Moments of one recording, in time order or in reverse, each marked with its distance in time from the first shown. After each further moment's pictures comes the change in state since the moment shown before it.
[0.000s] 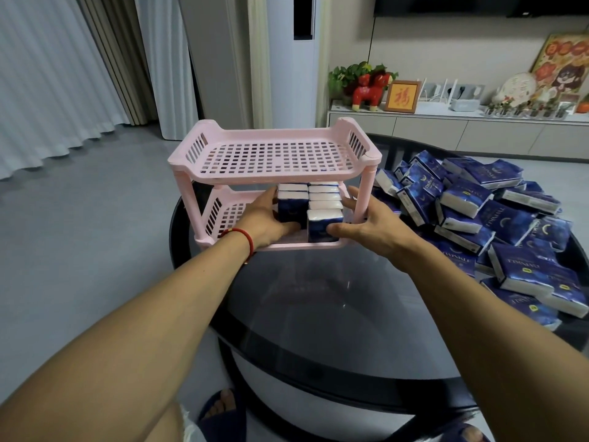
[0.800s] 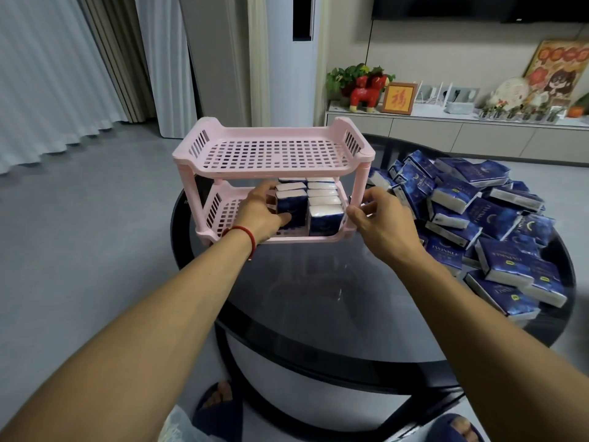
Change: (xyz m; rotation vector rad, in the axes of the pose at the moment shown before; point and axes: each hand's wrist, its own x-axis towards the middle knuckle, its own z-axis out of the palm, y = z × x) left_hand -0.019 0.016 -0.001 -0.086 0.140 -0.071; right_hand -0.020 -0.008 0.008 -0.325 0.418 0.035
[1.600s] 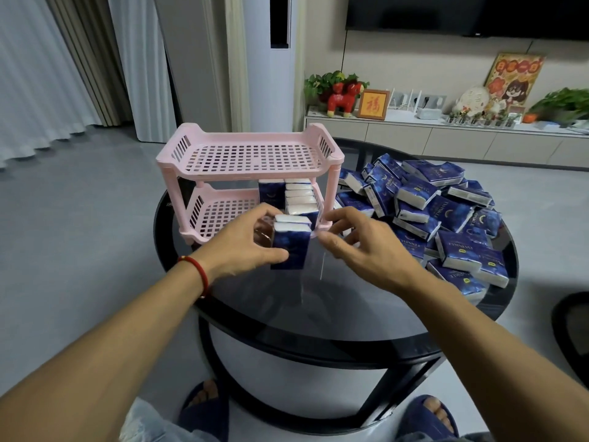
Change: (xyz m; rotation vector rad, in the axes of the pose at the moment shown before) left_hand -0.086 0.027 -0.029 -0.055 -0.317 0.146; right_hand -0.061 0.001 -0.039 -0.055 -0.236 -0.271
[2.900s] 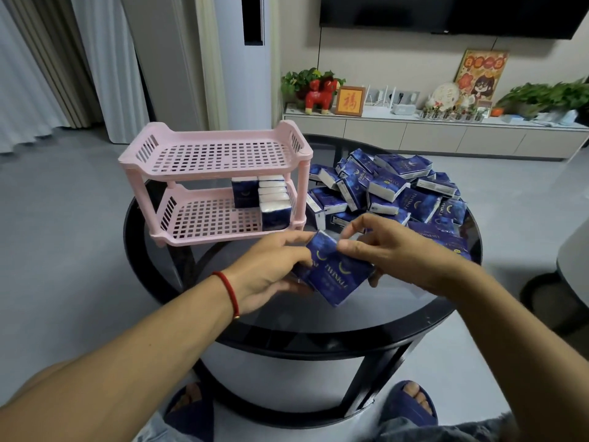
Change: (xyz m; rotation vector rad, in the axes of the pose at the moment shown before) left_hand -0.016 0.064 0.078 -0.632 -0.214 -0.289; right_hand -0.040 0.000 -0.063 0.318 -0.253 0.354
